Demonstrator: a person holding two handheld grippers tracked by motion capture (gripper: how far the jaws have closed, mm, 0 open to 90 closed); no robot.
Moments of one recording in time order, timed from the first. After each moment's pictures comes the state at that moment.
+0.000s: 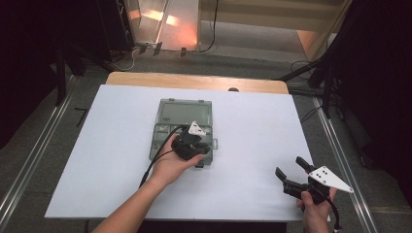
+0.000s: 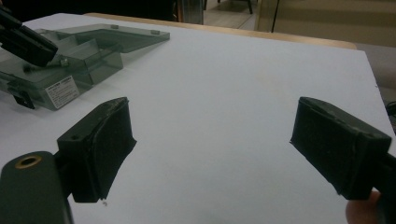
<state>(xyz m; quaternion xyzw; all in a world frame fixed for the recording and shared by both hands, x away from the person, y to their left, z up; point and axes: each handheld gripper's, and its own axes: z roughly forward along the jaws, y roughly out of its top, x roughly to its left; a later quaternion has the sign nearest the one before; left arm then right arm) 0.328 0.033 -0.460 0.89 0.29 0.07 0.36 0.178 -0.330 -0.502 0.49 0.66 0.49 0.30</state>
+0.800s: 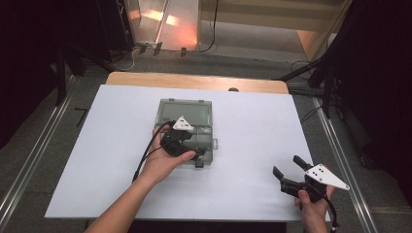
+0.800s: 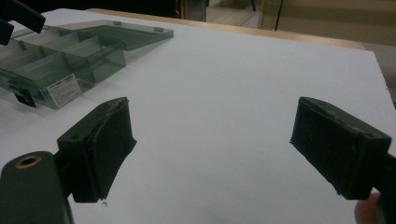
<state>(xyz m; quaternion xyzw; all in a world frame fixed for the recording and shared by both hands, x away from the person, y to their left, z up) 0.332 0.063 -0.450 0.87 0.30 0.06 0.39 0.184 -0.324 -0.501 0.48 0.67 0.48 0.30</state>
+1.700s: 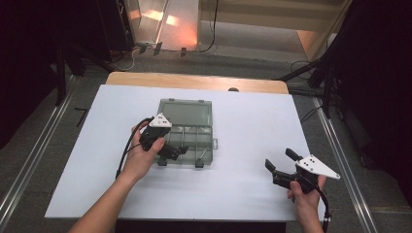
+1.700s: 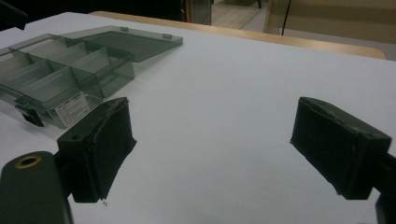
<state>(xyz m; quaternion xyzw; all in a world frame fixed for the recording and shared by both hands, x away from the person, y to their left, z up) 0.343 0.120 -0.446 0.86 0.31 0.08 0.41 0.204 -0.304 -0.488 0.48 0.67 0.48 0.29</state>
